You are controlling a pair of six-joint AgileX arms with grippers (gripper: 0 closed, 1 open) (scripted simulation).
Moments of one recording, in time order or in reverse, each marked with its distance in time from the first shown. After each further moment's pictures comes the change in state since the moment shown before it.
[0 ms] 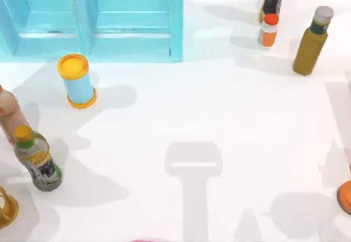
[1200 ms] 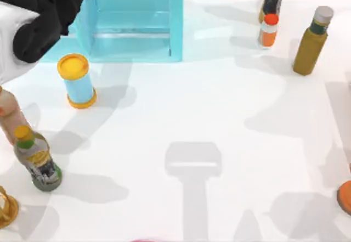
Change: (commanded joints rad) left arm -1.162 0.096 0.299 -0.251 -1.076 -1.314; right arm 0.000 0.000 0.000 0.000 0.000 0.000
